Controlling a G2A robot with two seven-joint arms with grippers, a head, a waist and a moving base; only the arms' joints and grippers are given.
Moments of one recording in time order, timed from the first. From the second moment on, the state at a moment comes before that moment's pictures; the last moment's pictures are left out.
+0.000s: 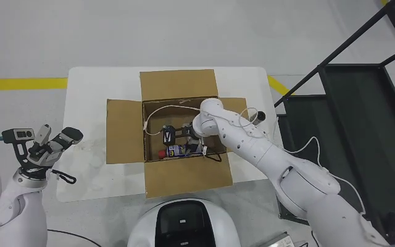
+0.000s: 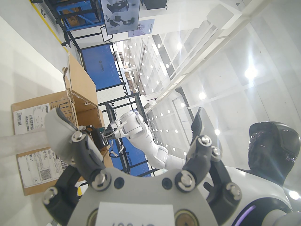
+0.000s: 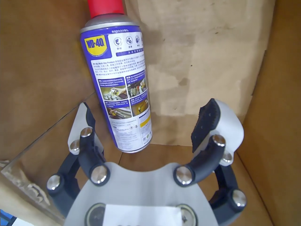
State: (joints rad) left arm 1.51 -1.19 -1.92 -1.50 -0.63 -0.46 -1.06; right arm -0.57 -1.41 0.53 -0.99 -0.97 -0.82 1.00
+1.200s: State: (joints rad) left arm 1.51 -1.19 -1.92 -1.50 -0.63 -0.46 -1.06; right arm -0.49 -1.50 0.46 -0.79 -1.05 -0.68 0.87
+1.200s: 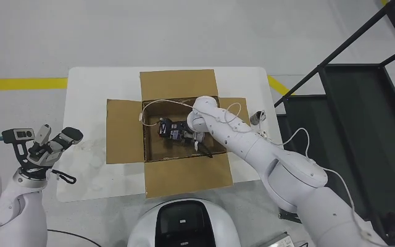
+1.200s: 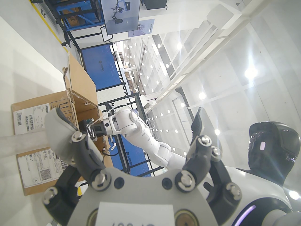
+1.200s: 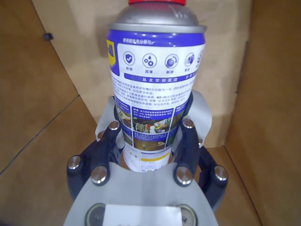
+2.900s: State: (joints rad) left arm 1.51 -1.19 -1.92 -1.50 -0.63 -0.46 -1.06; right arm -1.72 -1.12 1.57 -1.81 -1.46 -0.51 -0.37
